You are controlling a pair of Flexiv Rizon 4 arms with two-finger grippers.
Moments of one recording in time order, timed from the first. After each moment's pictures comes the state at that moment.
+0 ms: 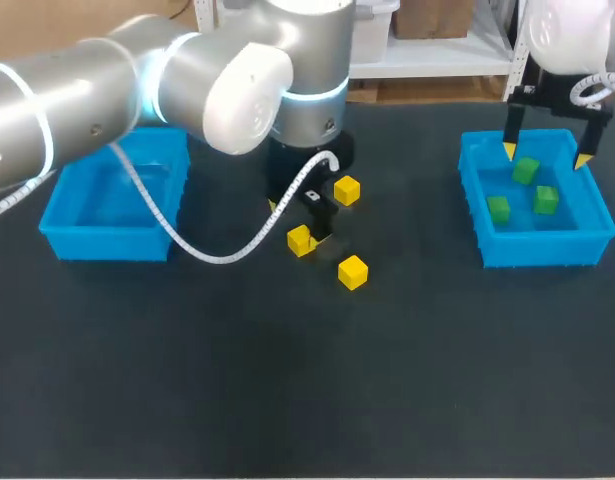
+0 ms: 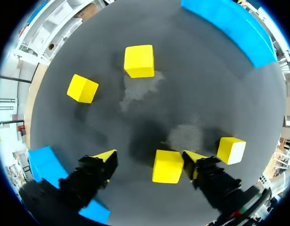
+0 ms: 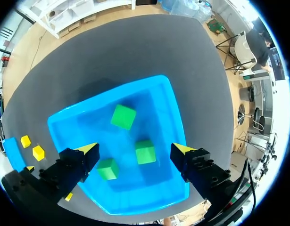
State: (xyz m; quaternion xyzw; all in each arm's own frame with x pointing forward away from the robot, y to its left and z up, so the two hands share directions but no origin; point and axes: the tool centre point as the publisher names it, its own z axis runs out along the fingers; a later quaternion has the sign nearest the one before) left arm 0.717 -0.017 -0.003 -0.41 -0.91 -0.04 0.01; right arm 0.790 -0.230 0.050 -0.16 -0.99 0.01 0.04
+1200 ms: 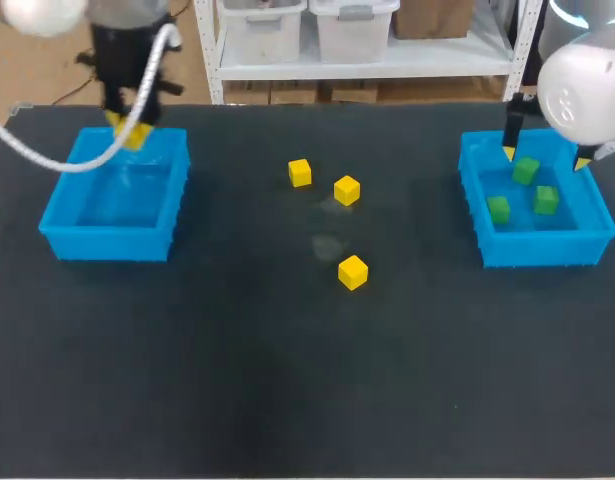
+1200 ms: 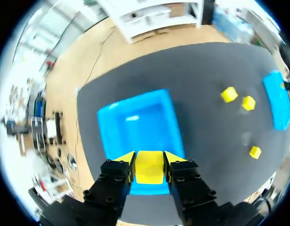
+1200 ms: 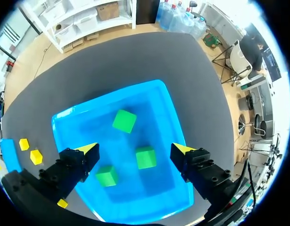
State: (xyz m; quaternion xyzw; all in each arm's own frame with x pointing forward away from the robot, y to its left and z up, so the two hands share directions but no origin) left arm 0.780 0.213 0.132 -0.12 -0.99 -0.10 -0.04; right arm 0.789 -0.230 0.050 -0.16 -0.98 0.03 -0.07
